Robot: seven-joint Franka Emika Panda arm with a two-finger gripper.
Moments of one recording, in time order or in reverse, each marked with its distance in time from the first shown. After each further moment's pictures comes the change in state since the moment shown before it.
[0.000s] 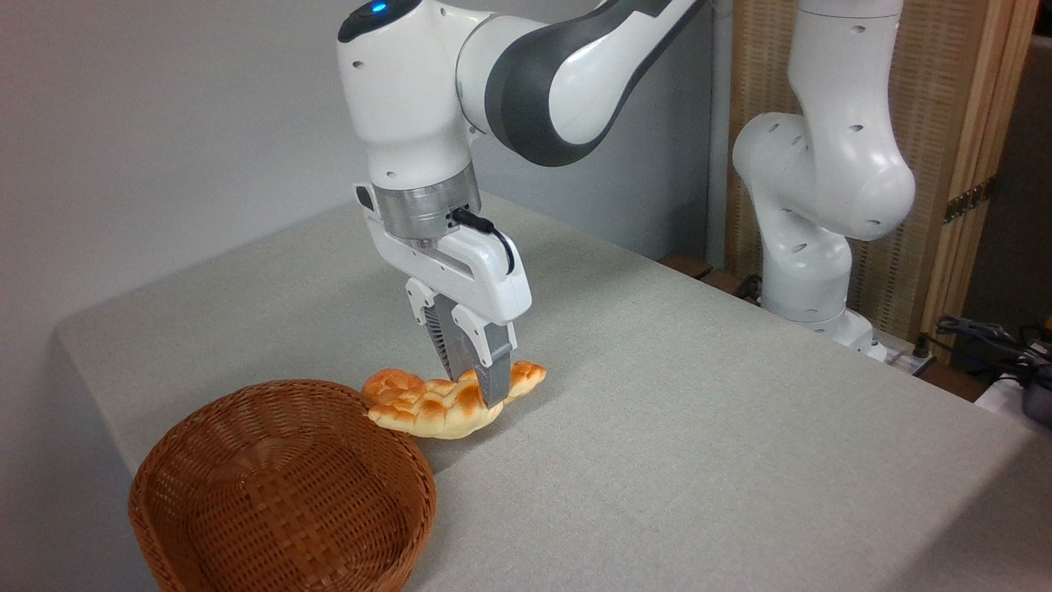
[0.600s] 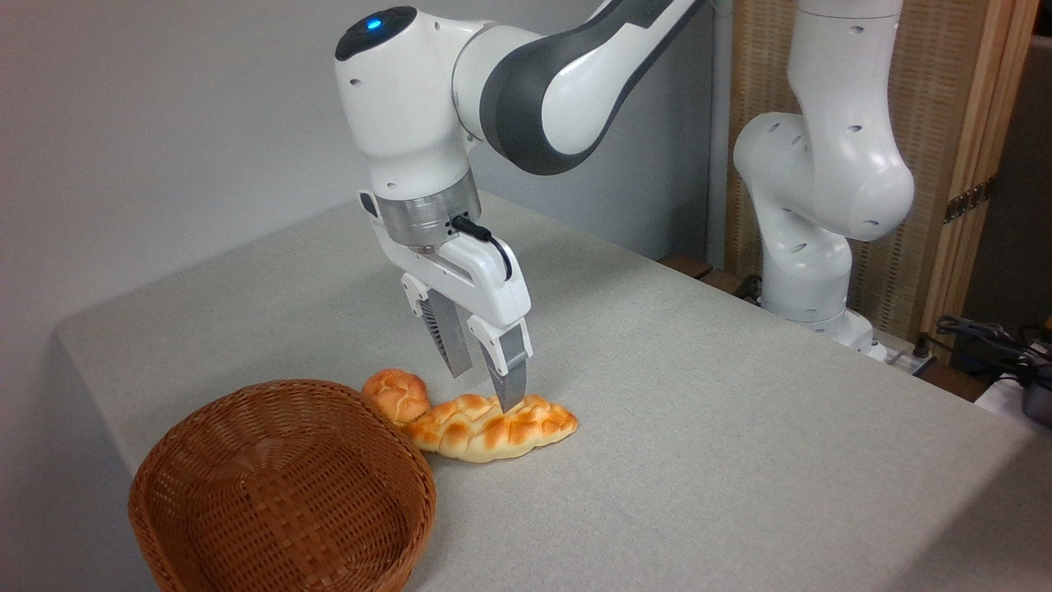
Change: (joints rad) arm -0.013 0.004 -0.001 -0.010 -0.020 -0.024 0.017
